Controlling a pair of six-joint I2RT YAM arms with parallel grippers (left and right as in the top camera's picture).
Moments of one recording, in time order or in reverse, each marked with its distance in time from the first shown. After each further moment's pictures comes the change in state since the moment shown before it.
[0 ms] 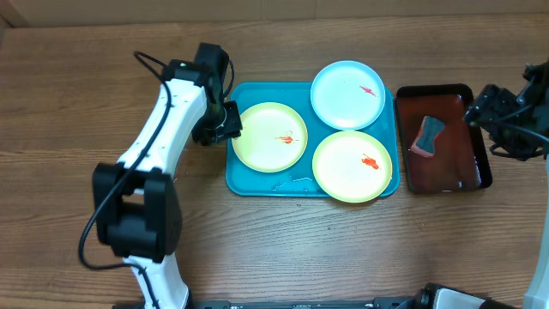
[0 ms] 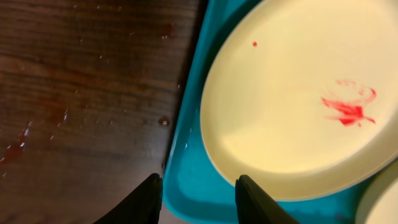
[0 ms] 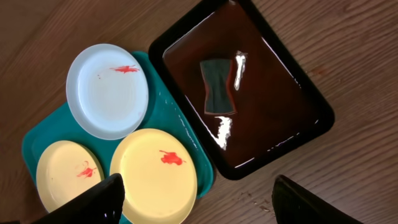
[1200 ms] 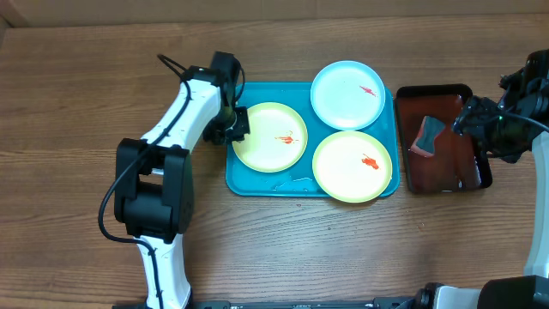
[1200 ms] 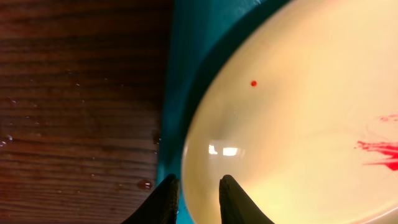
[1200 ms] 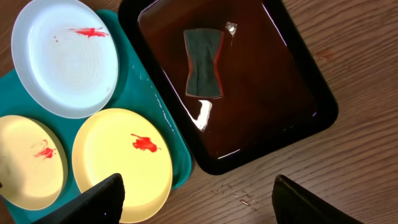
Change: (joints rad) left arm -0.036 0.136 -0.001 0.111 -0.024 0.085; right arm 0.001 0.088 -0.082 0.016 0.002 -0.113
